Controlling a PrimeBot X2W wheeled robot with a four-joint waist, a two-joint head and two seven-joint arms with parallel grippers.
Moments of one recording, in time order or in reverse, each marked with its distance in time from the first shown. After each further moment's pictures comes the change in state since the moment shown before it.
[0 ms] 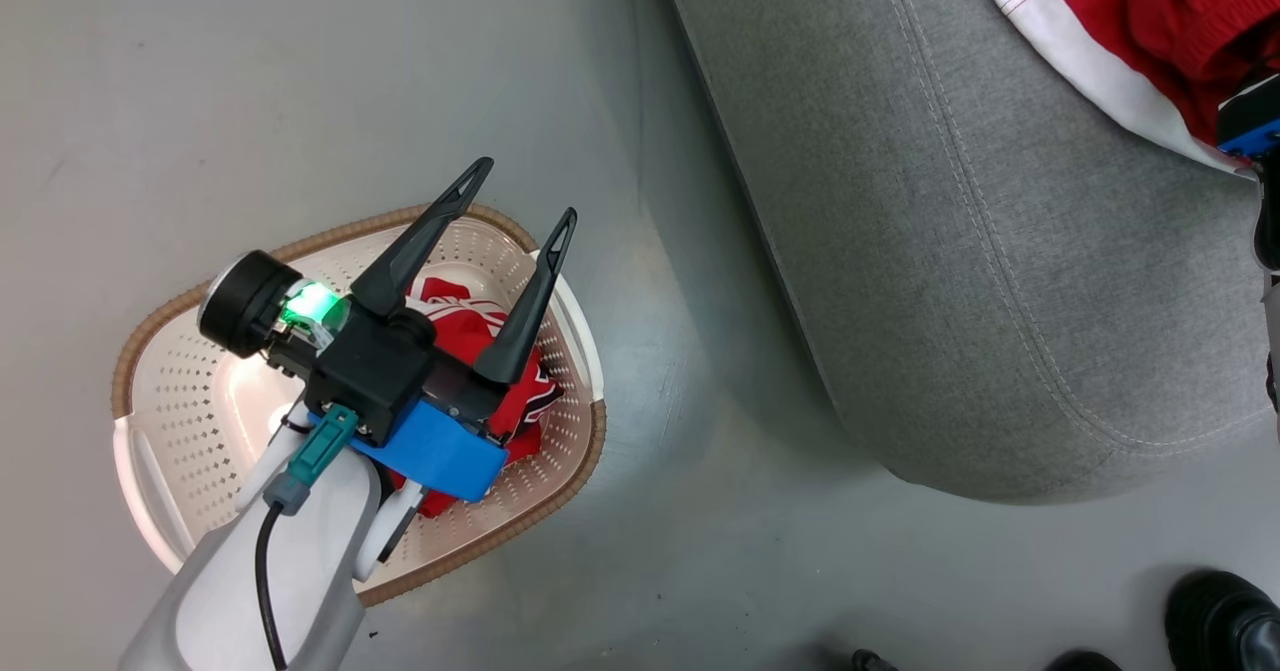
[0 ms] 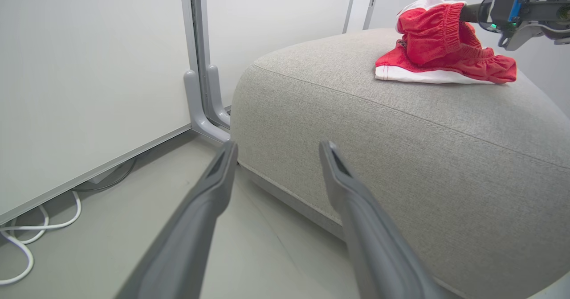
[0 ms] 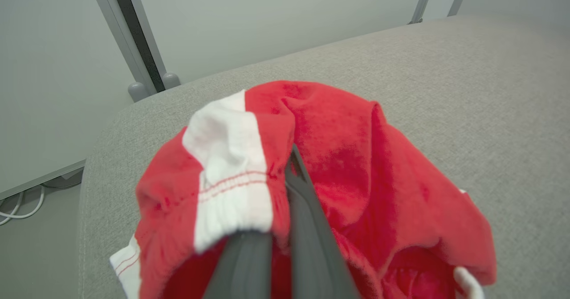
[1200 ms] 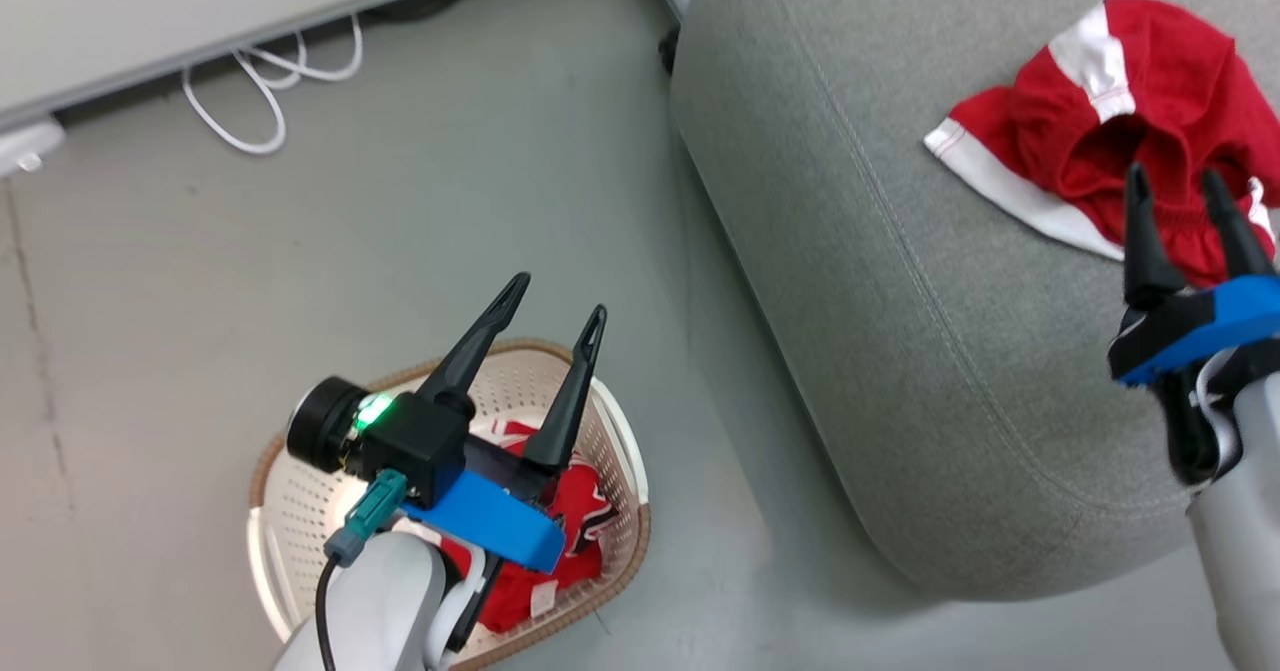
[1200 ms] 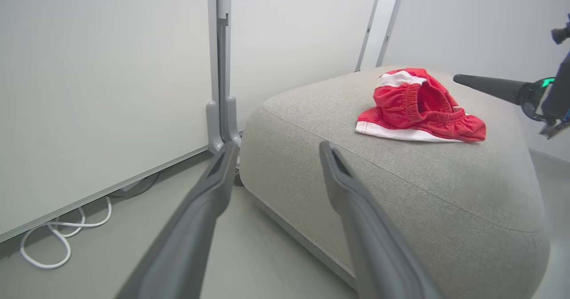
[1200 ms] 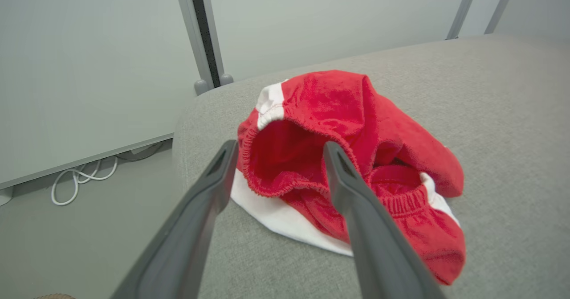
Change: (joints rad) left arm 0.144 -0.147 0.046 0.090 -0.053 0.000 0.000; right arm 0.370 0.012 0.106 -0.204 -0.022 0.000 -0.001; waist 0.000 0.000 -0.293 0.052
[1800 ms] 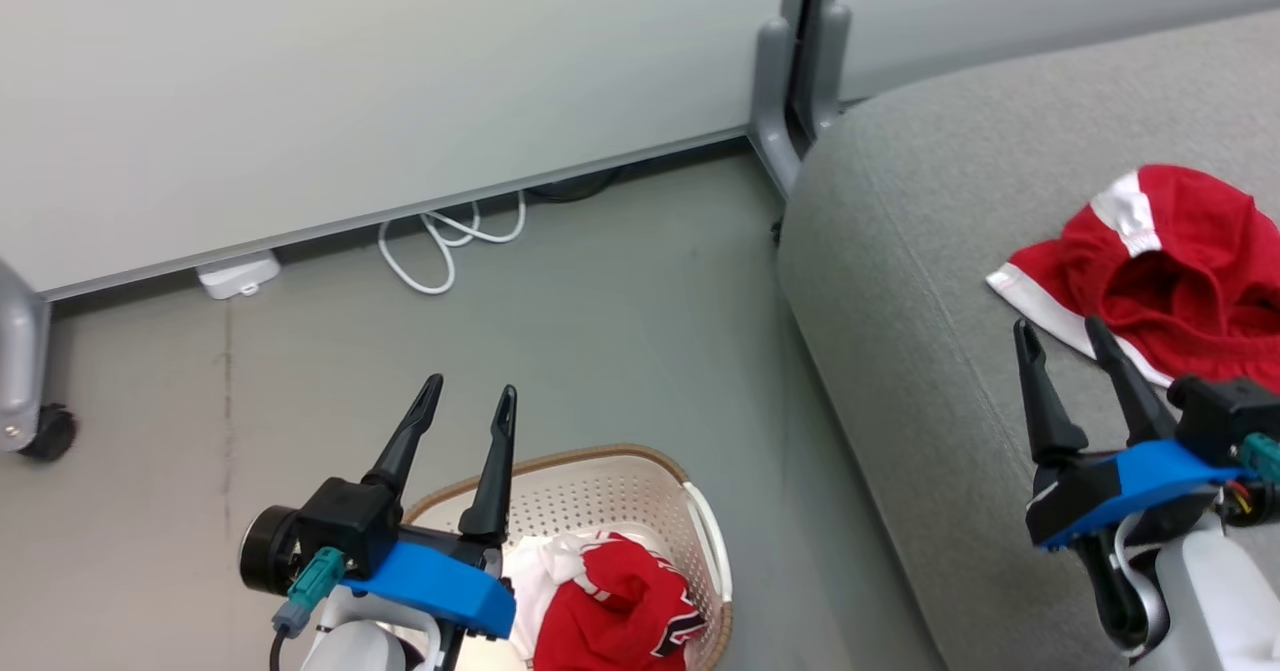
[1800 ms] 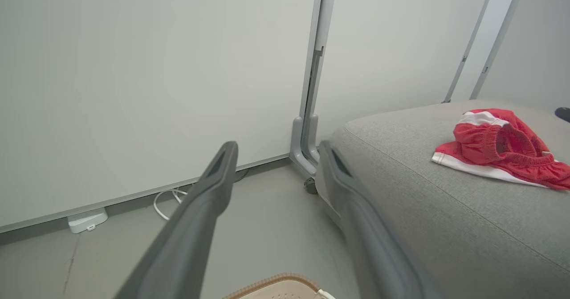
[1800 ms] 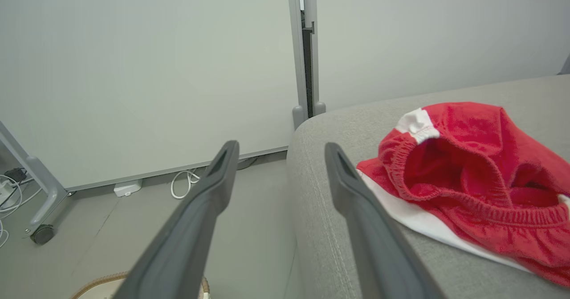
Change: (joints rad) left arm 0.188 -0.078 0.204 0.050 0.011 0.000 0.000; right arm 0.349 0.088 0.032 -0.341 -0.037 0.000 0.062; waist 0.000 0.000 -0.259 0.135
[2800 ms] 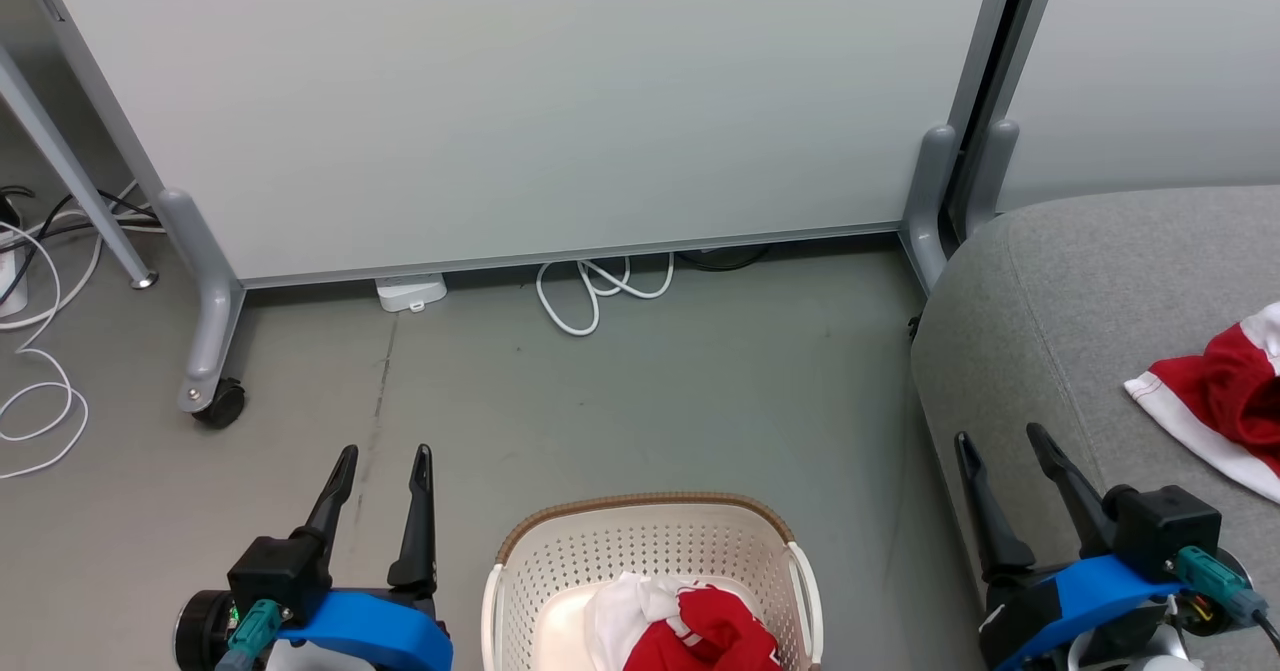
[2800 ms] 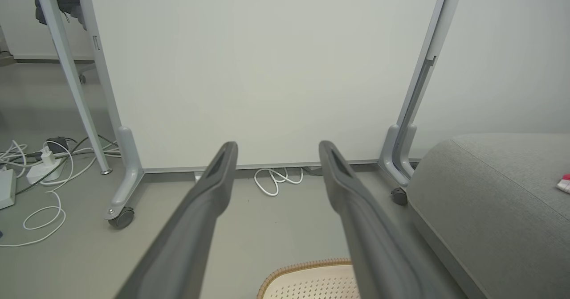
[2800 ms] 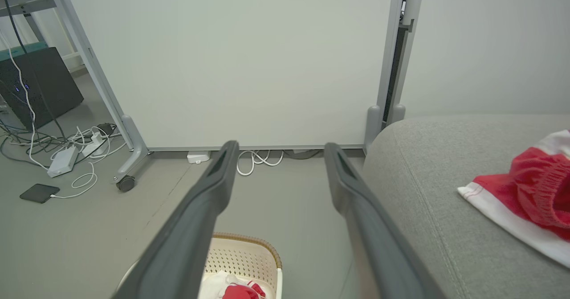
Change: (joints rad) left arm 0.090 -0.019 0.170 0.064 0.039 0.000 0.000; right arm 0.277 0.128 -0.032 -0.295 -0.156 0.000 0.128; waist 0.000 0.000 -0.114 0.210
